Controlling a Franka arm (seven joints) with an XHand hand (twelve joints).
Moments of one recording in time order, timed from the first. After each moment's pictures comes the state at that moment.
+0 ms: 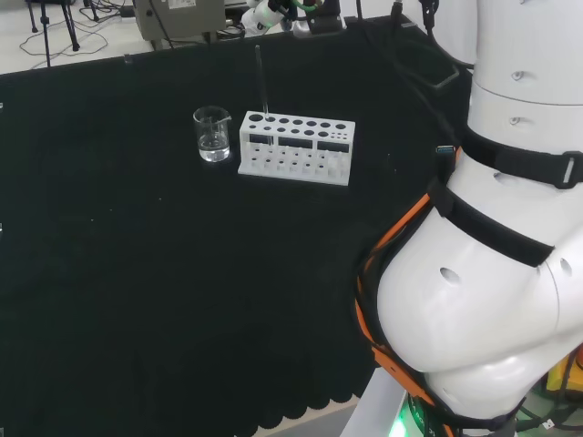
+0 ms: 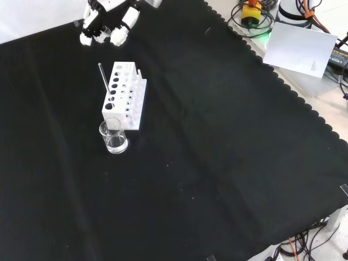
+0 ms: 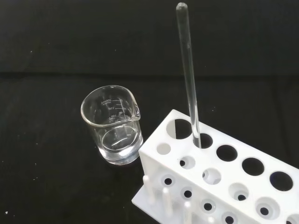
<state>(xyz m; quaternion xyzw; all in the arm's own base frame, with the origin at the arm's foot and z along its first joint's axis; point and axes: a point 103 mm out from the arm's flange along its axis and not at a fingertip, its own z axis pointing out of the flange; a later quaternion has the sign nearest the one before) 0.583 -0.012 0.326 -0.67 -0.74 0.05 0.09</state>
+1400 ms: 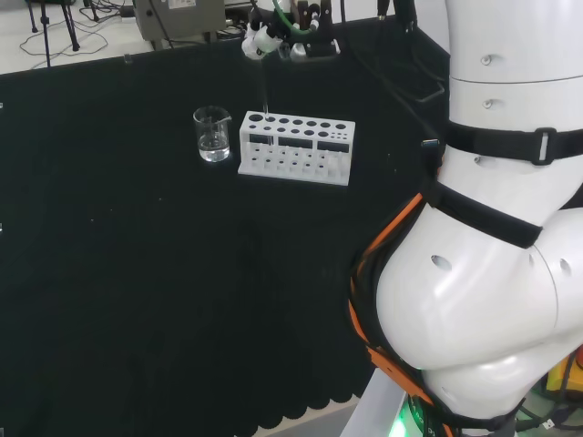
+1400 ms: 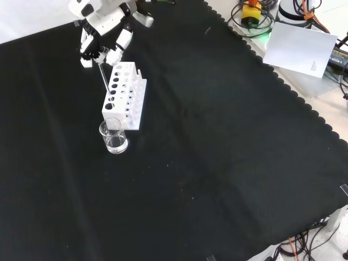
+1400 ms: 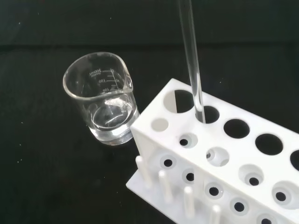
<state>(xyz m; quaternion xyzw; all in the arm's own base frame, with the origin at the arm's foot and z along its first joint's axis) 0.607 -0.016 0.268 -0.66 -0.74 0.06 0.12</state>
